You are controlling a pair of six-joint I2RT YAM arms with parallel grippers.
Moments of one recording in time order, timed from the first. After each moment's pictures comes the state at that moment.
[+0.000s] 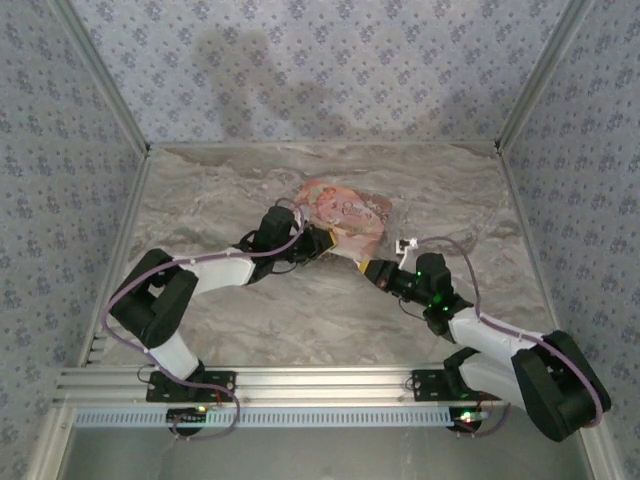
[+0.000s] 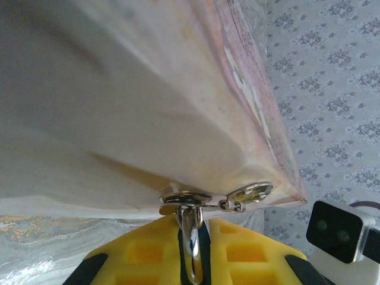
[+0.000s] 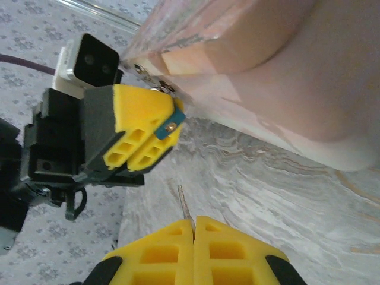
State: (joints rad) left arm -0.68 1.66 0.83 0.34 0.41 -1.14; right arm 0.48 1.09 0.23 0.57 -0.44 1.02
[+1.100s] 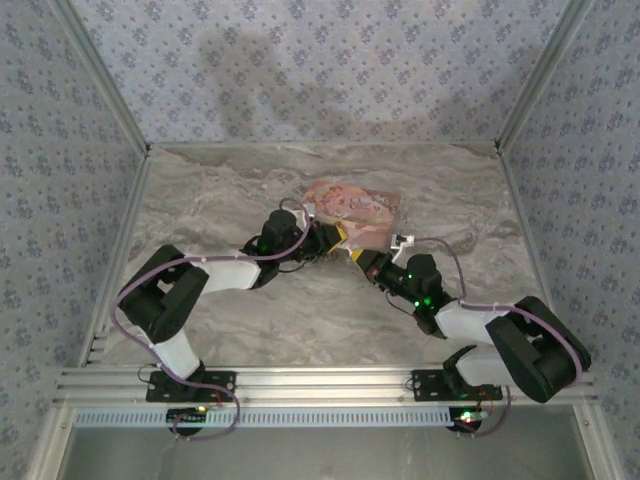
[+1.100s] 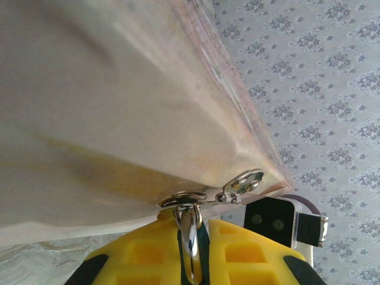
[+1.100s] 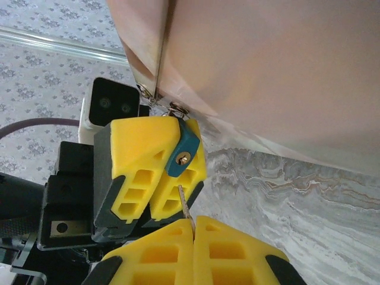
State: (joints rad) left arm -0.71 1.71 0.80 0.61 0.42 -1.27; right arm 0.55 1.30 0.23 0.91 -0.30 1.27
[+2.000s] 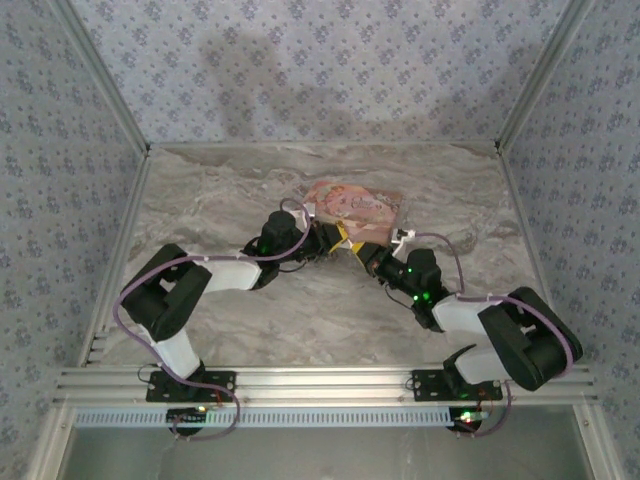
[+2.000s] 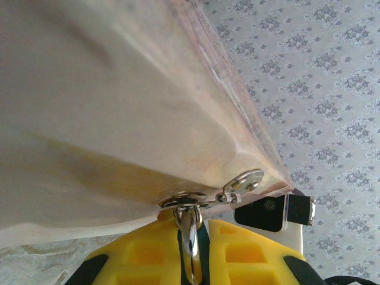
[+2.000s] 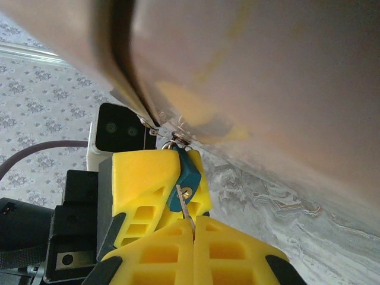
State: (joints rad) left arm -0.71 1.72 0.79 0.68 0.44 -1.30; right arm 0.52 1.37 0.26 0.97 -0.31 1.30
